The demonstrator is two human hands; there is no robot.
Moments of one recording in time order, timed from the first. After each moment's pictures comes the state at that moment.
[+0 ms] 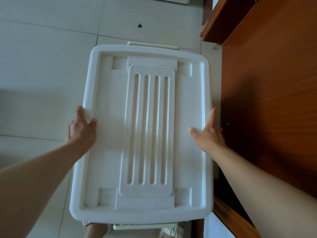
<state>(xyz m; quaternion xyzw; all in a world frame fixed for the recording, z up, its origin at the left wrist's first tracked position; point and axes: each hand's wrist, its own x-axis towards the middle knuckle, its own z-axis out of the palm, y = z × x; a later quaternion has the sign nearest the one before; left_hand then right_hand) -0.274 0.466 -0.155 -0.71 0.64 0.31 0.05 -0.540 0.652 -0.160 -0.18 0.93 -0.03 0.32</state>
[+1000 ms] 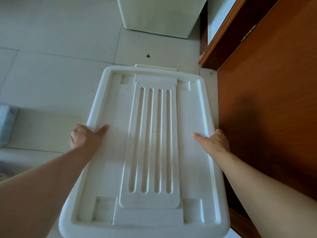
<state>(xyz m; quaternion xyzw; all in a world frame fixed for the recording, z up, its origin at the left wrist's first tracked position) -0.246 0.424 -0.069 -0.77 0.57 0.30 0.03 -0.511 0.616 -0.062 -0.06 0.94 -0.15 0.30</state>
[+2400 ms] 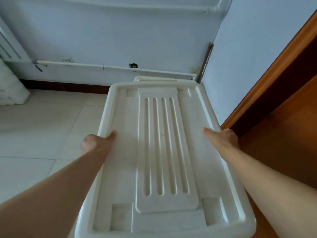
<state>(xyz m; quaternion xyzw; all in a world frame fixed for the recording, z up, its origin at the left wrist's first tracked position) -0.364 0.100 0.266 -0.75 0.54 0.35 -0.16 -0.633 0.288 0.283 -0.06 0.94 -0.28 0.18</state>
